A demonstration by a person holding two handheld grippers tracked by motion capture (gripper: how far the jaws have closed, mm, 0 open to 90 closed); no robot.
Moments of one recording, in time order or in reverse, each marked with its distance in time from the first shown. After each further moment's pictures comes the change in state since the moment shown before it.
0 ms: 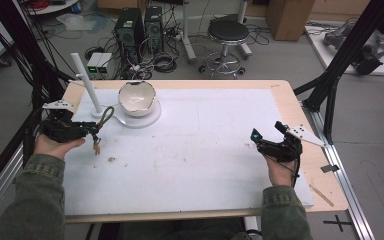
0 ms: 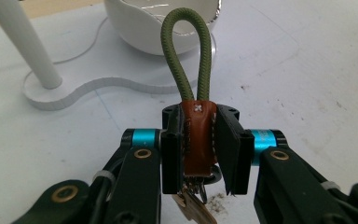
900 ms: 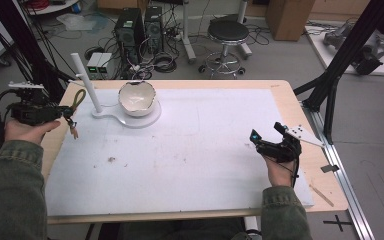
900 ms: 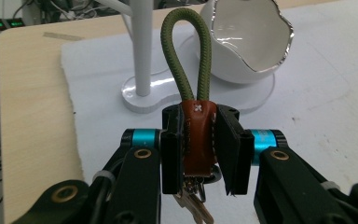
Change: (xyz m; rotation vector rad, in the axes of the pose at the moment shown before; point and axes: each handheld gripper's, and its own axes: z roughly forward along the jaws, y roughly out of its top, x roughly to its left) left arm 0.046 0.029 -0.043 -0.030 0.172 -0.135; right arm 0.001 -0.002 0.001 0.018 -0.001 -0.005
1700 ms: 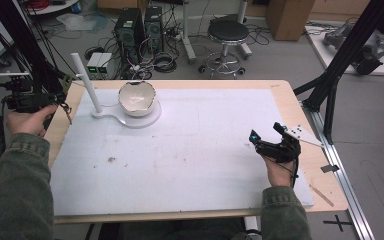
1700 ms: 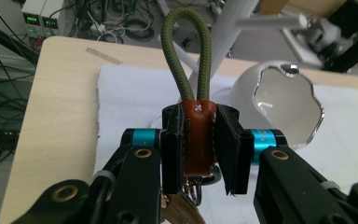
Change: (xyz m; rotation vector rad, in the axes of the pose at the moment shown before) left arm 0.033 0.015 0.014 -0.157 0.055 -0.261; right arm 0.001 -0.001 0.001 0.009 0.001 0.001
